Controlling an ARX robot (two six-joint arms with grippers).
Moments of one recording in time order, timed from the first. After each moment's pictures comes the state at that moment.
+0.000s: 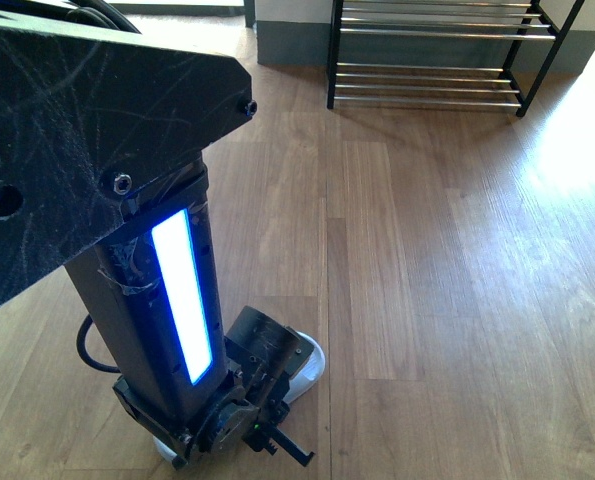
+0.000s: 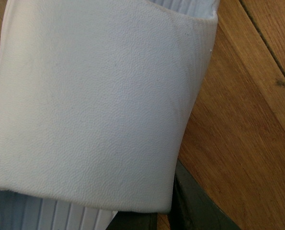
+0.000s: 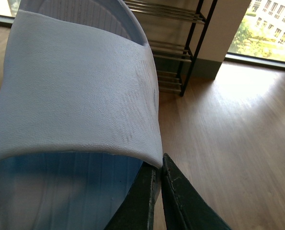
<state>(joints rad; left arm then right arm) -0.57 2.91 1.27 0.45 -0.02 0.11 -0.14 1.14 0.02 1.01 0.09 -0.15</state>
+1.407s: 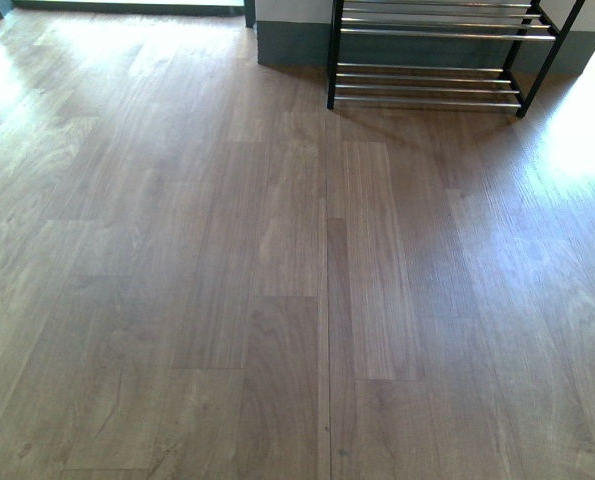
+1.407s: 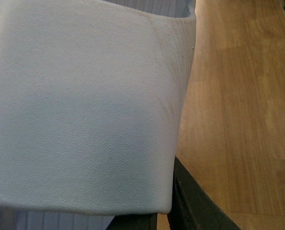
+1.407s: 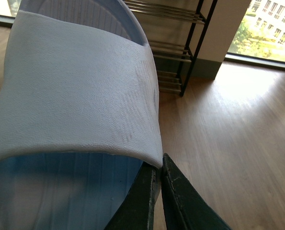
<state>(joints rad) -0.25 1.35 0.47 0.43 -0.44 0.14 -0.14 1.14 0.02 1.01 0.09 -0.15</state>
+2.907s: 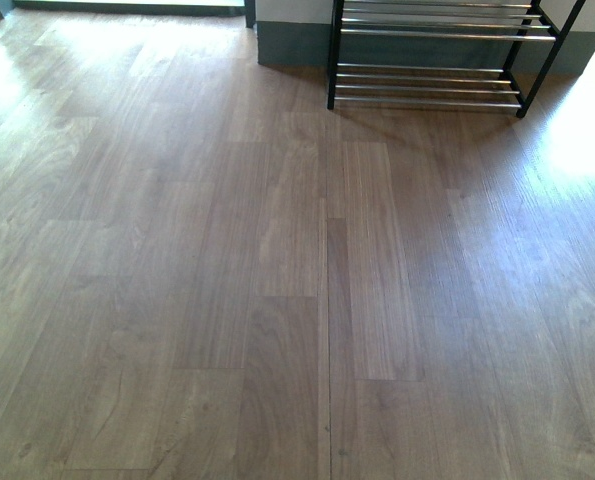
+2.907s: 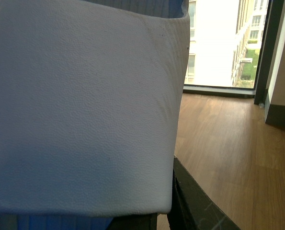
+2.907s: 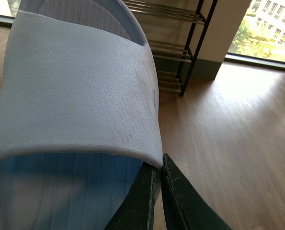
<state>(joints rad) -0.40 0.68 0.01 0.78 -0.82 0.17 -0.14 1.14 0.02 1.01 0.09 -0.15</state>
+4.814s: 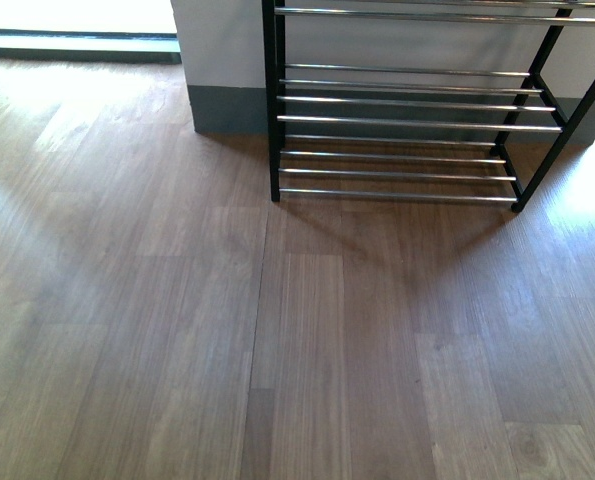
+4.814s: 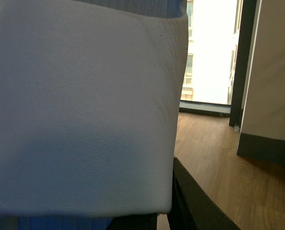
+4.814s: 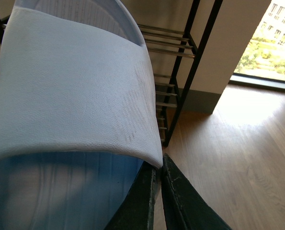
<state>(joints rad) -0.40 0.68 0.01 0.78 -0.83 0.17 -0.13 1.13 0.02 1.01 0.09 -0.15</state>
